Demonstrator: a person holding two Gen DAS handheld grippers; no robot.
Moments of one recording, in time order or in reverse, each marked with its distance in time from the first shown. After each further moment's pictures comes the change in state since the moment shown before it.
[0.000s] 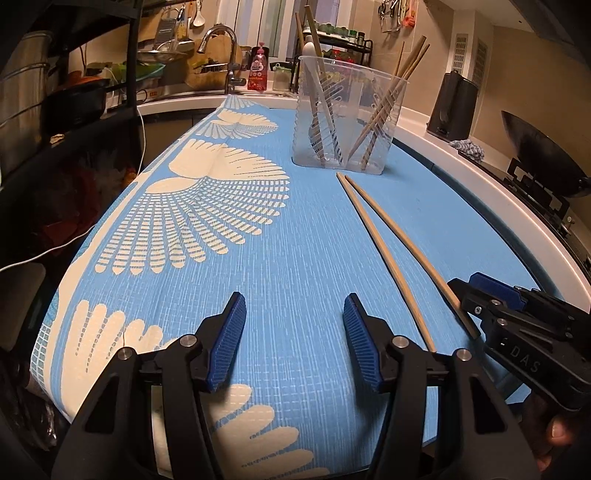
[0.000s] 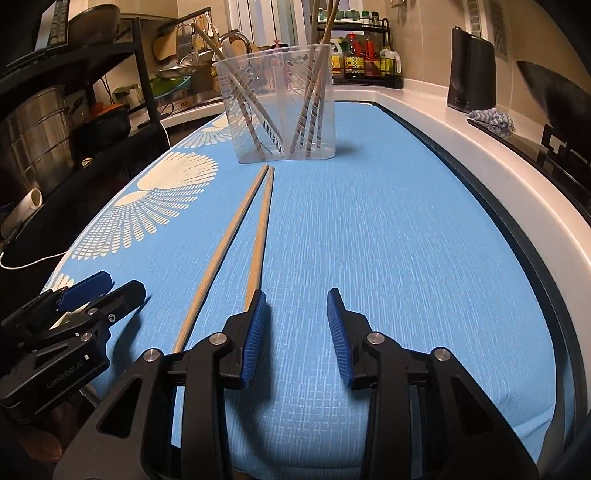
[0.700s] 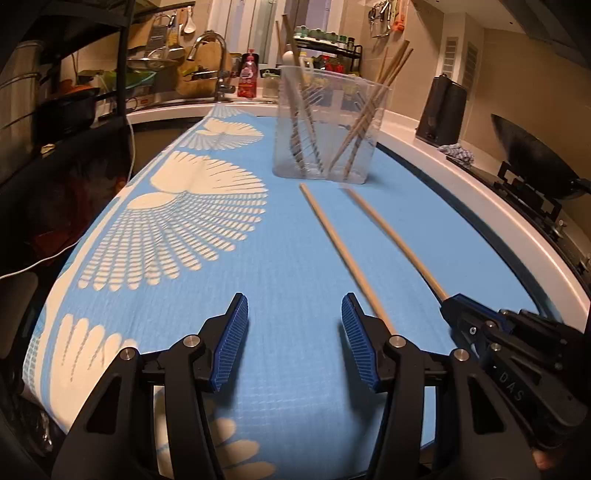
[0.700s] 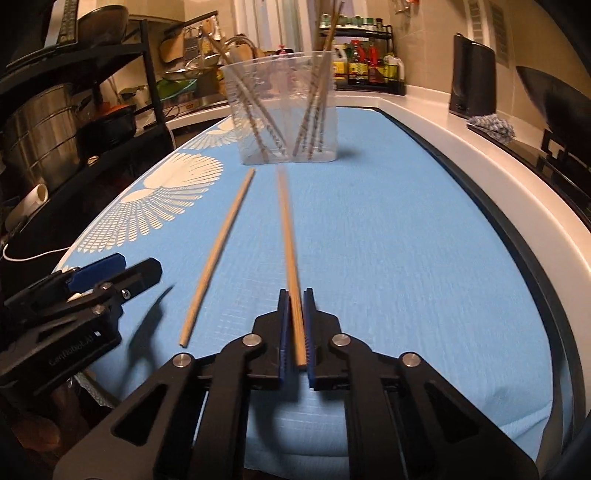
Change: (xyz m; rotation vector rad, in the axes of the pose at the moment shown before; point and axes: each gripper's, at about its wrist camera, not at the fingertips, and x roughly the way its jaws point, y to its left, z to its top) left arm -0.001 -0.018 0.010 0.011 -0.020 -0.048; right arm -0.009 -0.006 -0.006 -0.010 -0.027 -0.011
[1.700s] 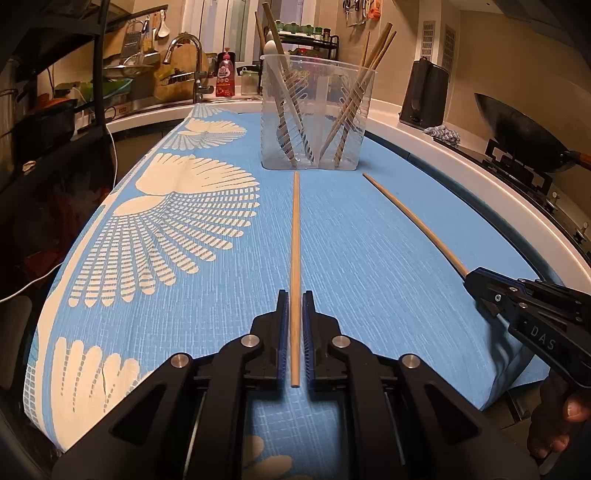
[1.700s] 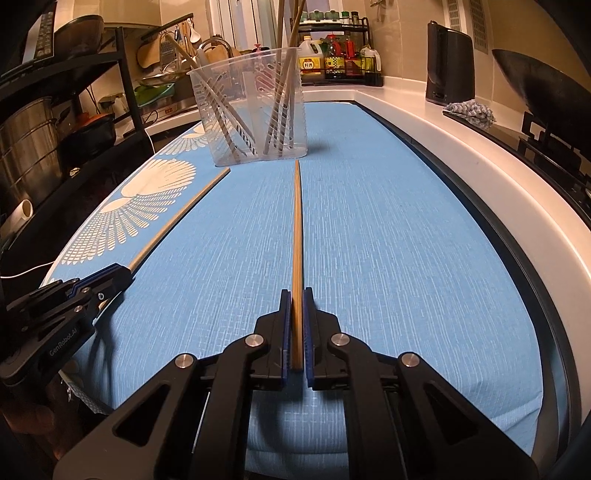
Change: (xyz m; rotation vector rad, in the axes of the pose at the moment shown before) left arm 0.009 0.010 -0.004 0.092 0.019 -0.032; right arm 0.002 -0.014 0.001 0.054 0.018 -0.032
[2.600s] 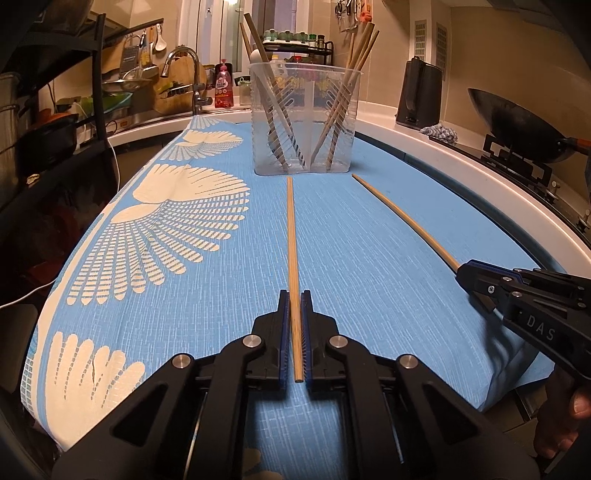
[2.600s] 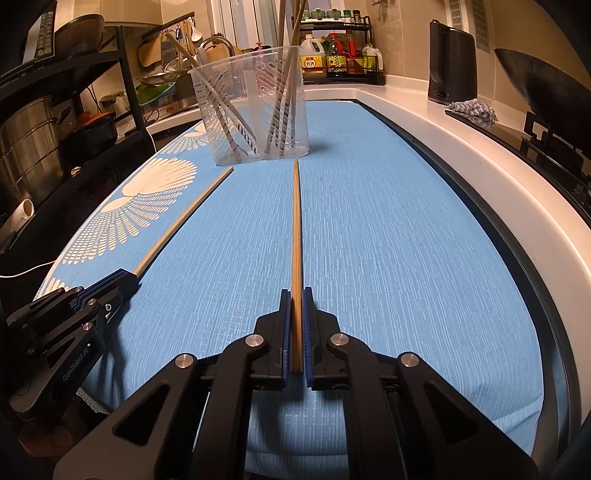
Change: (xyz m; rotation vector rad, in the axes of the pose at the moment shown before) left arm -0.004 -0.015 -0.007 0.035 -0.036 0.031; right arm 0.000 0.001 0.001 -0.006 0.005 0.004
